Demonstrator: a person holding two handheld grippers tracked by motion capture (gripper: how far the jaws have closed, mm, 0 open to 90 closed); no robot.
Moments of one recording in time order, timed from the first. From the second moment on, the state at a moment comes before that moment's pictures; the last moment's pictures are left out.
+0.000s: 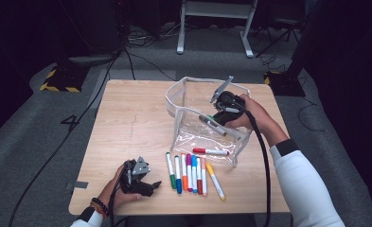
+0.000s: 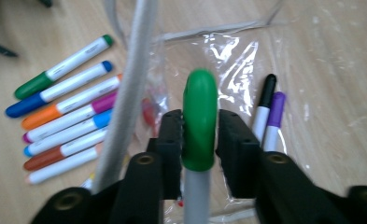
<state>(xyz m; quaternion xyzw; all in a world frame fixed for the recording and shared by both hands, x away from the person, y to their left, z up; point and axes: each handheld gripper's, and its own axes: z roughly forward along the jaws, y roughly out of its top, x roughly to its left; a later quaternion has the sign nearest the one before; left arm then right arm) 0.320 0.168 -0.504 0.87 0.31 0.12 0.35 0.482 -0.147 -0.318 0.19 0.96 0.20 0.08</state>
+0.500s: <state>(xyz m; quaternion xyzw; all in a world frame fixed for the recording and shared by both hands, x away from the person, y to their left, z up) 0.320 0.168 -0.504 0.87 0.31 0.12 0.35 0.452 -0.205 -0.281 0.24 0.89 0.33 0.17</state>
